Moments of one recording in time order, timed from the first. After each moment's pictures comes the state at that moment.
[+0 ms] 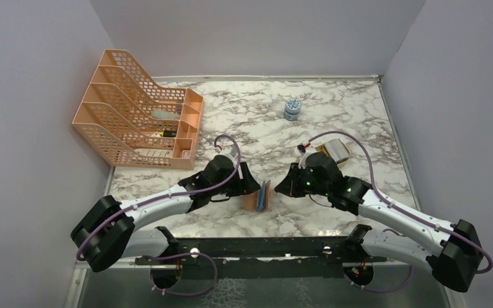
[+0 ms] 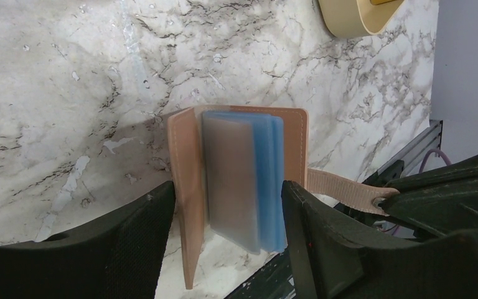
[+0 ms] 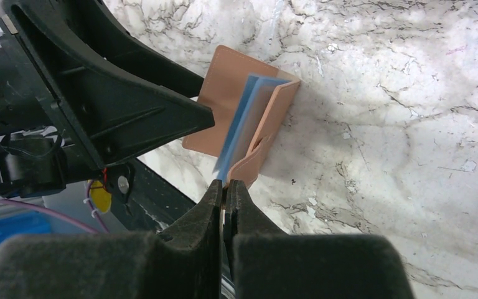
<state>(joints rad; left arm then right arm) -0.82 1.22 0.52 0.06 0.10 -0.90 0.81 0.97 0.62 -0.27 -0.10 0.74</state>
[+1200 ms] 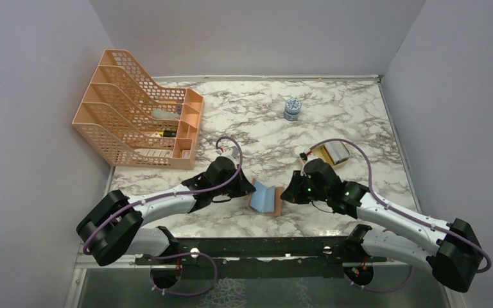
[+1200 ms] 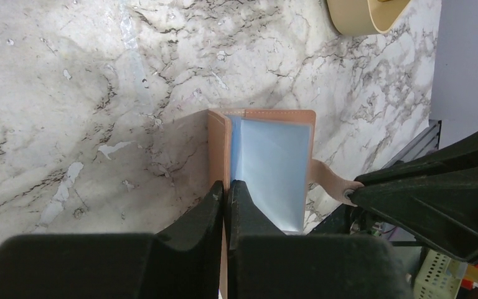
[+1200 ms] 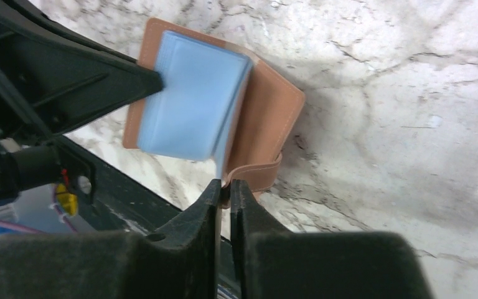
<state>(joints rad) -0.81 1.28 0.50 0.15 0.12 -0.92 0.81 0.97 0.53 -0.29 -0.06 0.78</state>
